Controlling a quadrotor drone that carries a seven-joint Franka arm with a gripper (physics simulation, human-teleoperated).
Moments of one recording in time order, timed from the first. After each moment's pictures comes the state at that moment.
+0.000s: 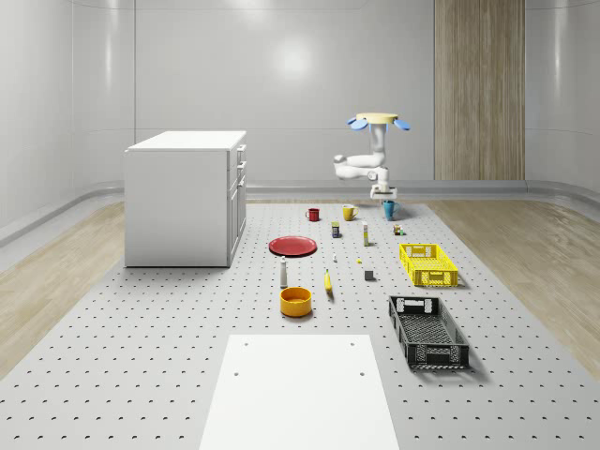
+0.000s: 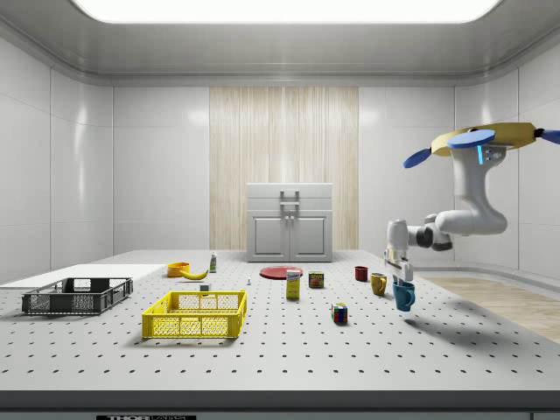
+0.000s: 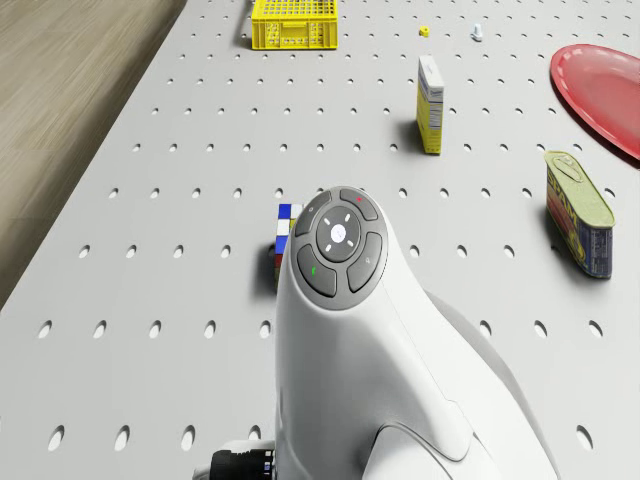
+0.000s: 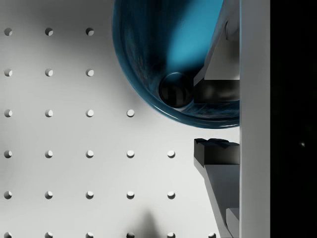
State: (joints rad) arm -1.13 -1.40 1.31 -2.84 -1.87 1.48 1.62
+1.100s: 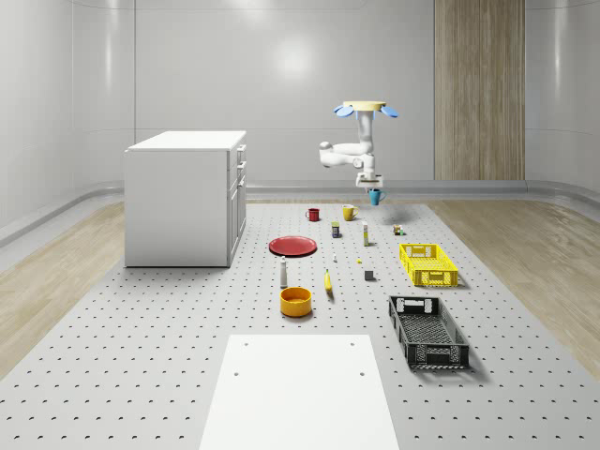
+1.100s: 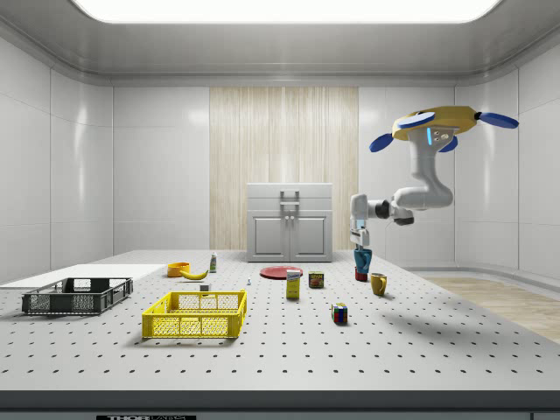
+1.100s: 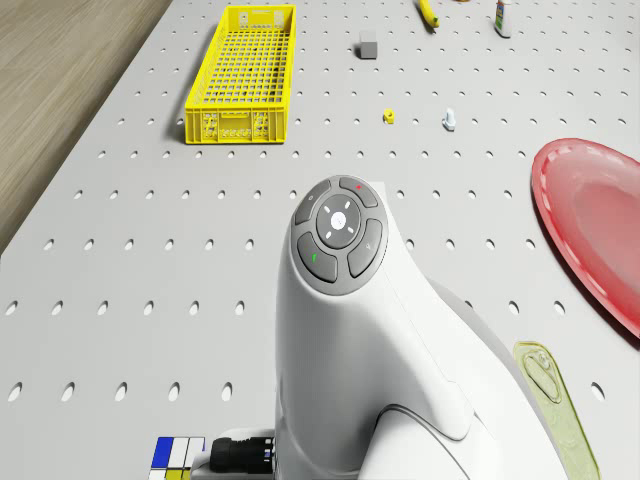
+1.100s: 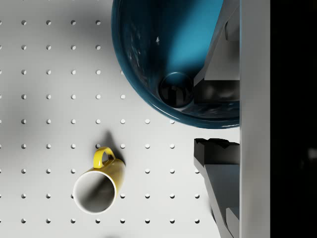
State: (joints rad) arm -1.14 -1.45 1.34 -2.84 -1.82 1.52 1.64
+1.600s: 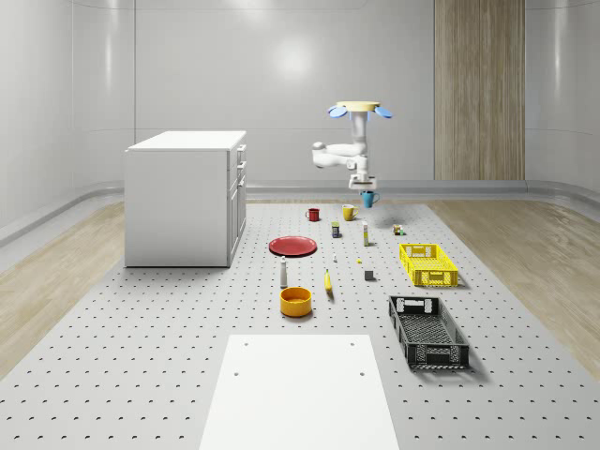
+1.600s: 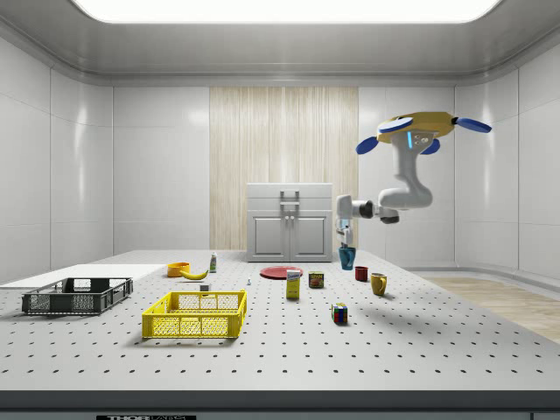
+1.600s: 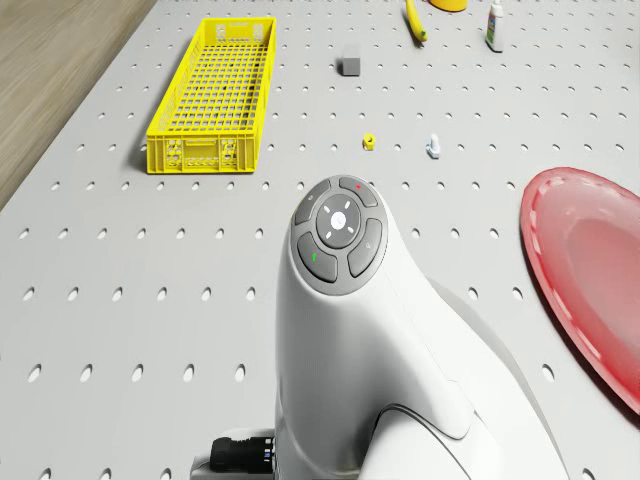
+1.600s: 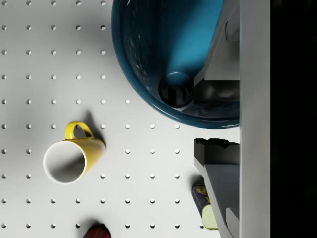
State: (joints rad) arm -1.15 -1.47 1.34 -2.84 -1.81 1.54 1.64
